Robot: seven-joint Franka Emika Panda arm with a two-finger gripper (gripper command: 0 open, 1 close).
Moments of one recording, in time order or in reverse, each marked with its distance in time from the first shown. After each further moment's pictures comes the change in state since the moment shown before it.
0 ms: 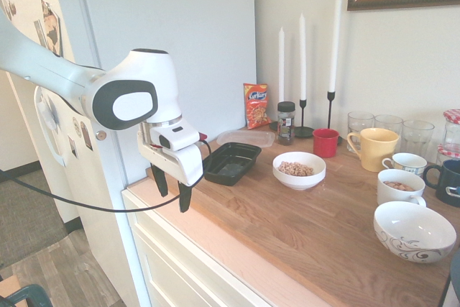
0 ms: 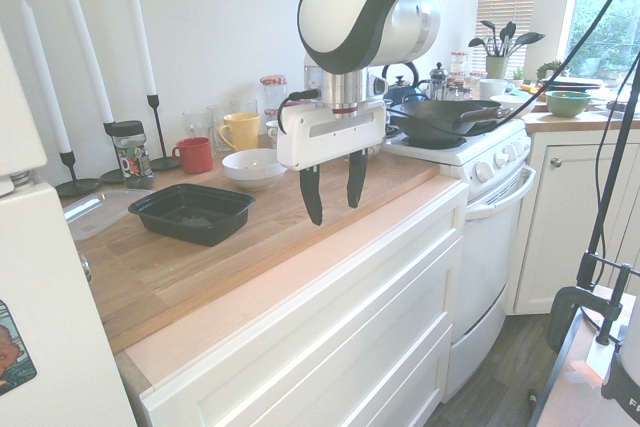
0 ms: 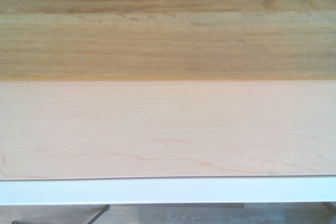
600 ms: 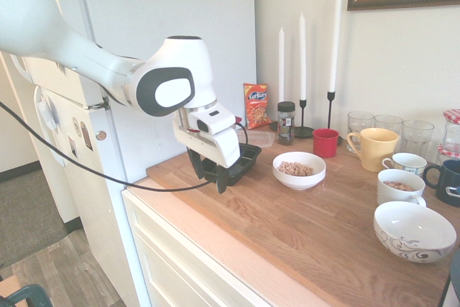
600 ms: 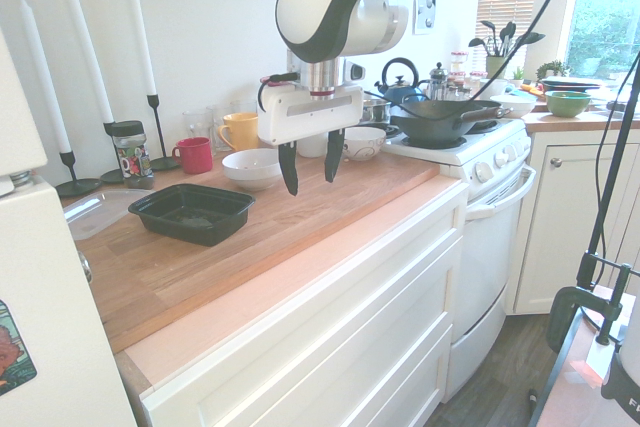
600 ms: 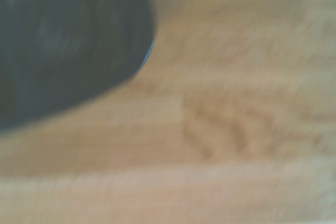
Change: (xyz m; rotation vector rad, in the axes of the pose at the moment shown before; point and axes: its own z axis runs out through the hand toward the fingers) arm 0.098 -0.035 -0.027 0.072 0.068 0.083
